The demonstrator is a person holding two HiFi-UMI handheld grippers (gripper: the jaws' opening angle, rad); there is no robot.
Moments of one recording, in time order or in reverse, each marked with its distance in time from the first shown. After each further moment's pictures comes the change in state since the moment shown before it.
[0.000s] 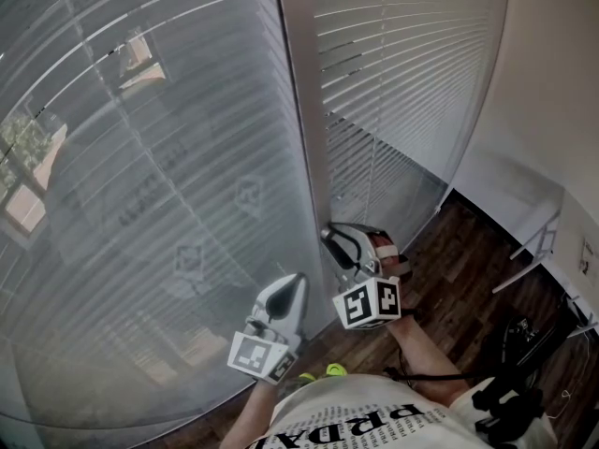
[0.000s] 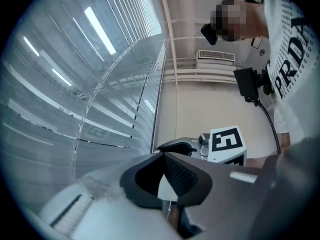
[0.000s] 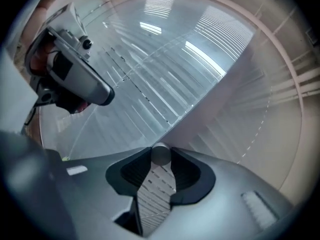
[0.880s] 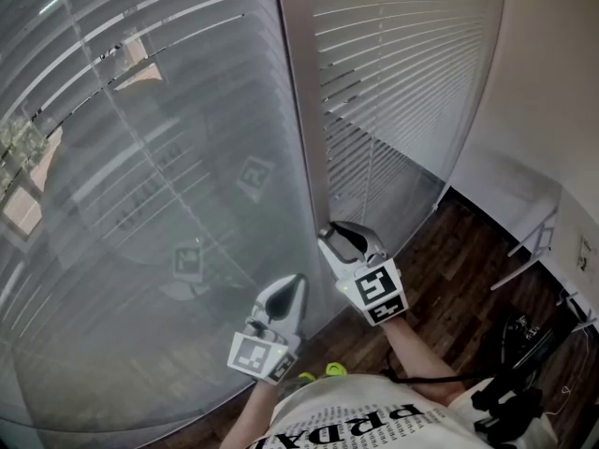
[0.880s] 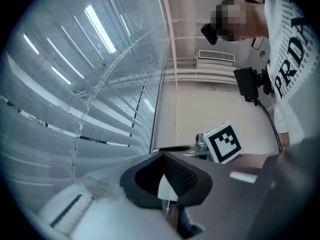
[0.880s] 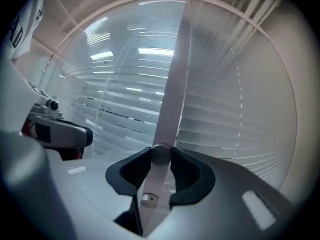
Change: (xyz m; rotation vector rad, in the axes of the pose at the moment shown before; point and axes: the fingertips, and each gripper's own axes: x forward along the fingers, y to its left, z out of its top) left arm -0.001 -0.001 -0.002 -0.014 -0.004 -0.016; right arm 0.000 -0.008 -0.002 0.631 -0.071 0.068
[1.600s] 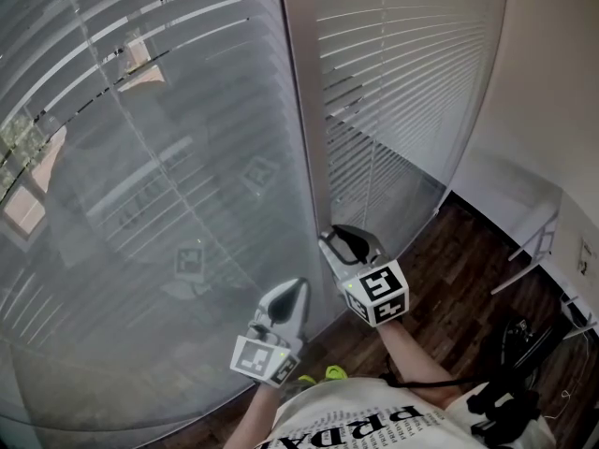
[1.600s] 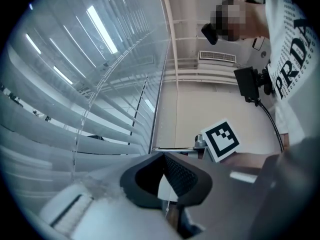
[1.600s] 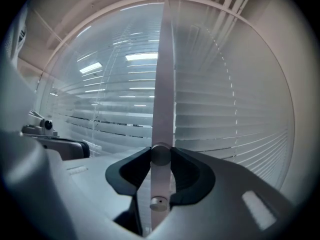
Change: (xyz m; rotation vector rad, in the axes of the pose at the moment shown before) left arm -0.002 -0.002 -0.002 -0.018 -0.003 0.013; right arm 0.000 -0.004 -0.001 0.167 -0.038 -0.010
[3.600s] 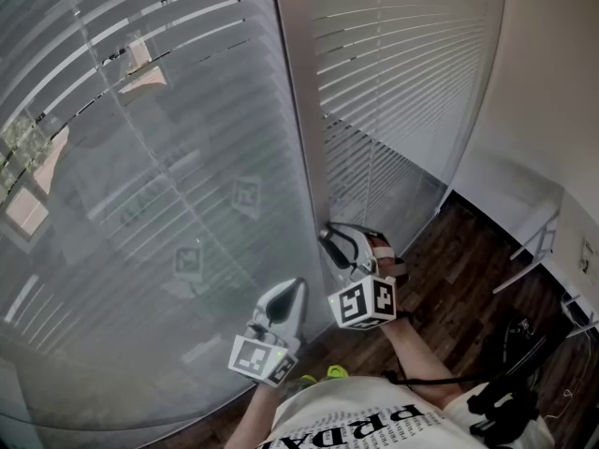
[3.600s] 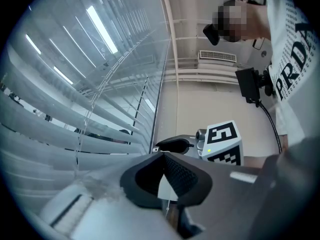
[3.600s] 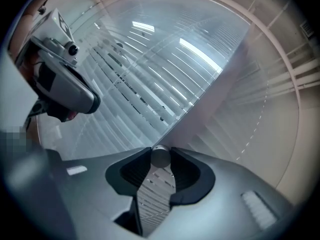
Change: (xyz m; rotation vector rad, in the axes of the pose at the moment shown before) left arm -0.004 0.001 -0.001 -0.009 0.007 0.010; right arm 0.002 0.013 0.002 -0.731 0.113 -0.080
